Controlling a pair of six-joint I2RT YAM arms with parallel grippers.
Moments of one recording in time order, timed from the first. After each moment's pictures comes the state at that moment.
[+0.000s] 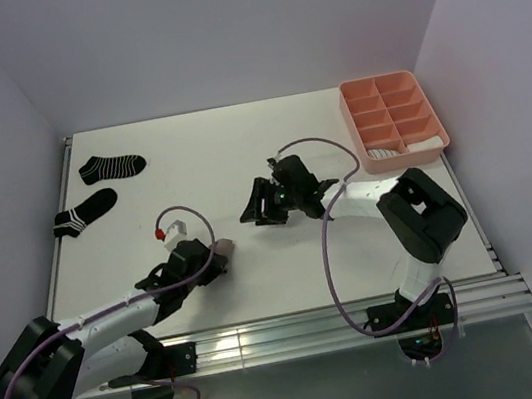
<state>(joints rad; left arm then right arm) -0.75 1.14 0.31 0.12 -0.25 -1.07 0.62 1.70 0.92 0.10 -0.34 0.89</state>
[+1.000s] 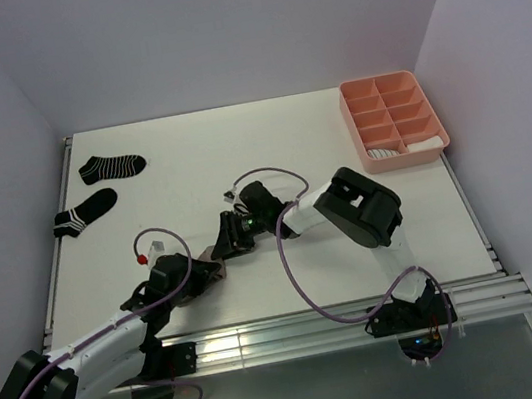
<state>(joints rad) -0.60 0.93 0.10 0.18 -0.08 -1.38 0.81 2.09 1.05 0.43 -0.64 0.97</state>
